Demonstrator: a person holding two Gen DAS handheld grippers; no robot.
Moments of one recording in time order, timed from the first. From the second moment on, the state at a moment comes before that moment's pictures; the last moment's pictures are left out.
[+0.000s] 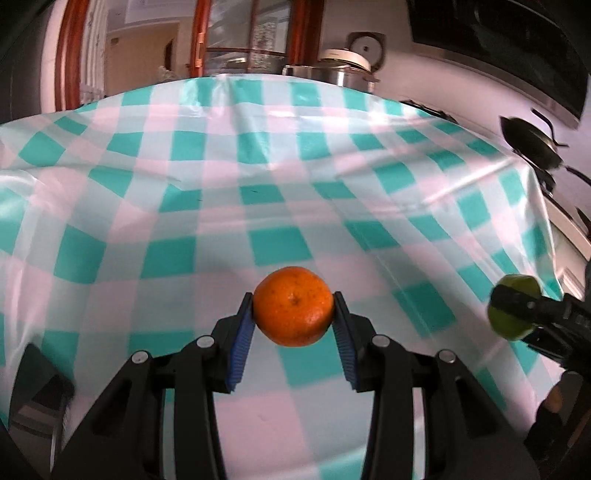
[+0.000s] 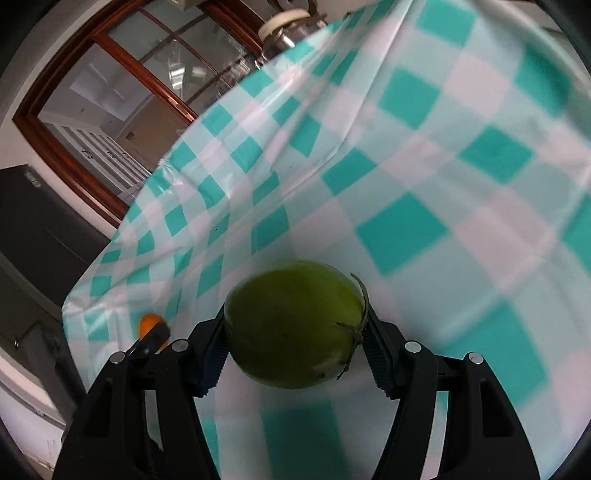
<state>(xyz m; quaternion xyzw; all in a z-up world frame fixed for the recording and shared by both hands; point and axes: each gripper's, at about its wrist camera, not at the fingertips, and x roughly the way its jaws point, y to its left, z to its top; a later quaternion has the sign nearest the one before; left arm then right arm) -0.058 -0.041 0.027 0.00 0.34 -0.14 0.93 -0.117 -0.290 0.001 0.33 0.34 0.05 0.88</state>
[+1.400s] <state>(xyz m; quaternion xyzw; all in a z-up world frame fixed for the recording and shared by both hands) -0.332 -0.374 -0.070 0.38 0.35 -0.52 0.68 -0.373 -0.510 -0.113 0.30 0.39 -0.27 0.83</state>
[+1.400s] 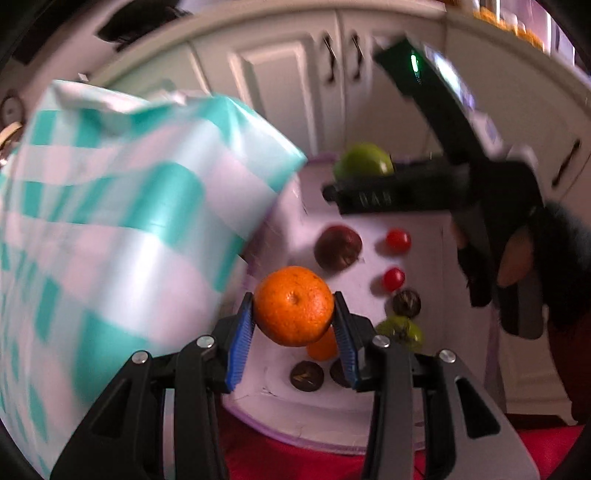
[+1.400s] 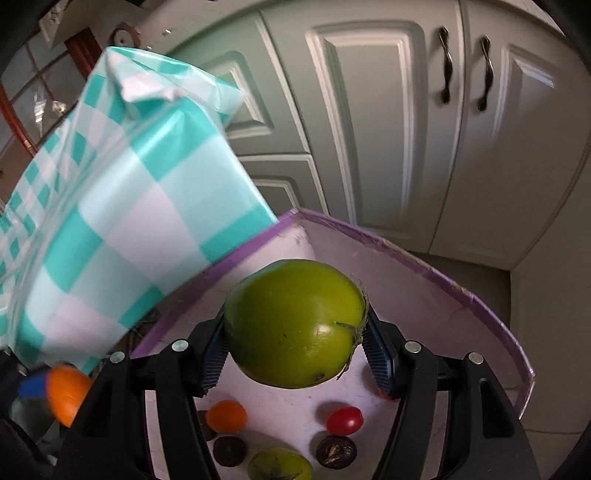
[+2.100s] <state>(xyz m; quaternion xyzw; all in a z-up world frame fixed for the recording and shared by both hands) -0.326 -0.438 -0.189 0.41 0.45 -0.51 0.61 -0.373 -0.550 -0.185 0.38 0.46 -0.32 0.73</state>
